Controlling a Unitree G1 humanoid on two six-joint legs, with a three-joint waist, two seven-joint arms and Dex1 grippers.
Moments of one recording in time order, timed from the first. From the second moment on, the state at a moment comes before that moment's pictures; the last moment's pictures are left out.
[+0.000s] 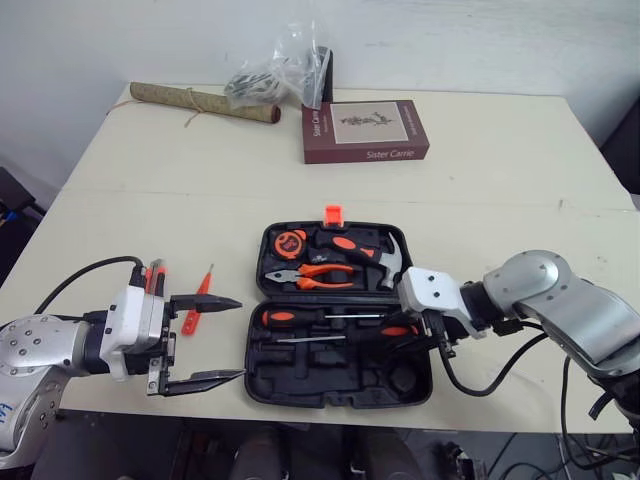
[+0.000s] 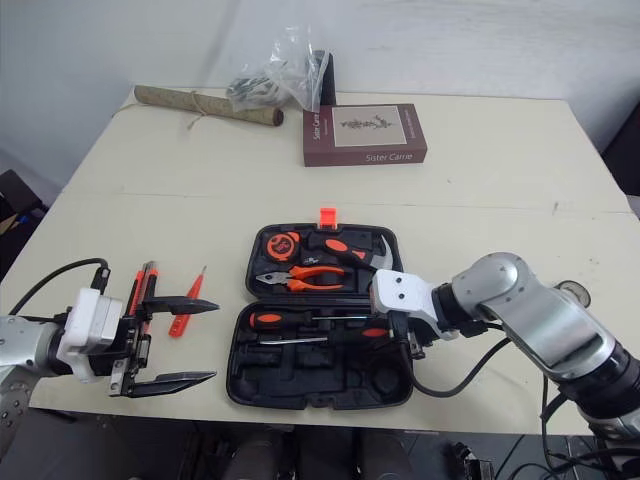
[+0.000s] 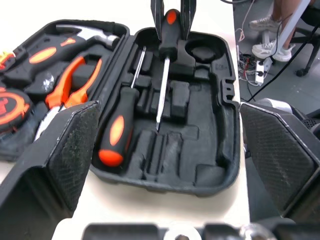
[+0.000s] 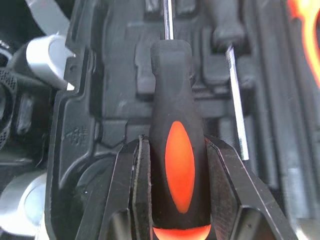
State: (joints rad) left arm 0.14 0.86 0.34 -0.46 -0.66 0.25 -1.21; right arm -0.56 -0.99 0.39 -0.48 0.40 0.77 1.22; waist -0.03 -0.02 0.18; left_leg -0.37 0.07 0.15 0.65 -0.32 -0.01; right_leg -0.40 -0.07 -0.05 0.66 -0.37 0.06
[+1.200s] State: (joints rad) left arm 0.11 0.84 0.32 -0.52 -0.65 0.29 -1.10; right arm -0.59 -1.03 0.39 -0.42 0.31 0.76 1.31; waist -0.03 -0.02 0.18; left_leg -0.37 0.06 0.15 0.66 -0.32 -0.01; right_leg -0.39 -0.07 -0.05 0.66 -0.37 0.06
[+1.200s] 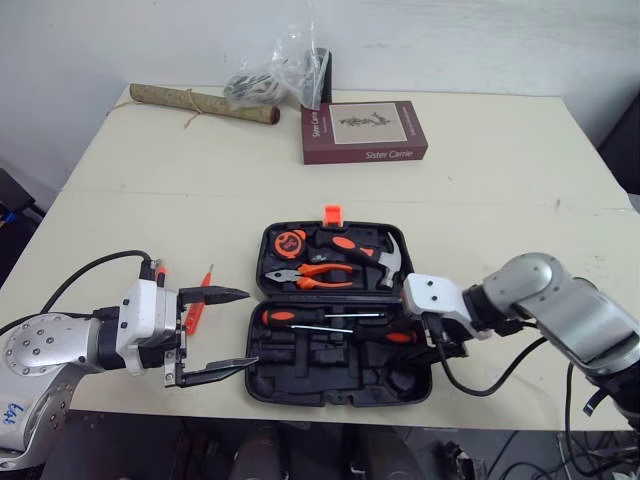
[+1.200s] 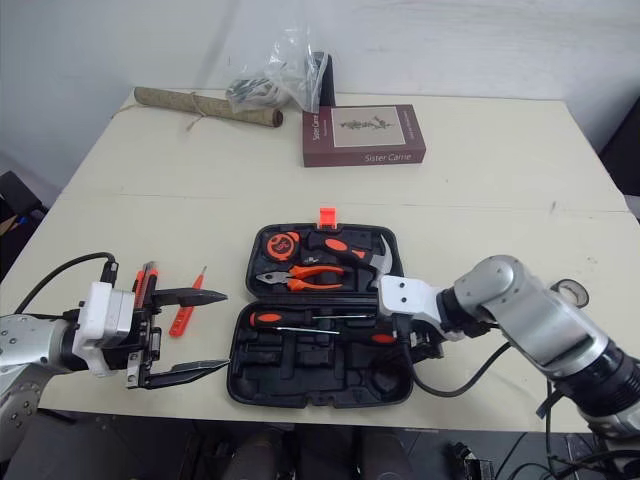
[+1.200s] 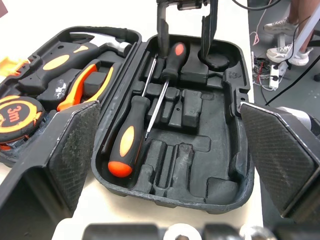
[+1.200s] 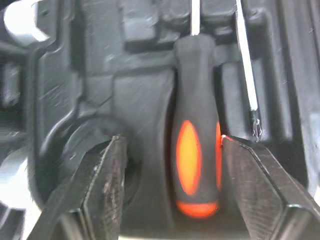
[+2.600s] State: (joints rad) left arm 0.25 0.81 0.53 -0.41 -0.59 0.21 -1.09; right arm -0.32 -0.68 0.15 -0.13 0.38 0.29 1.22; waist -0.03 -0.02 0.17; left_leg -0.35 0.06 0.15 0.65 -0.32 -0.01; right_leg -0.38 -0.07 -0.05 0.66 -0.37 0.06
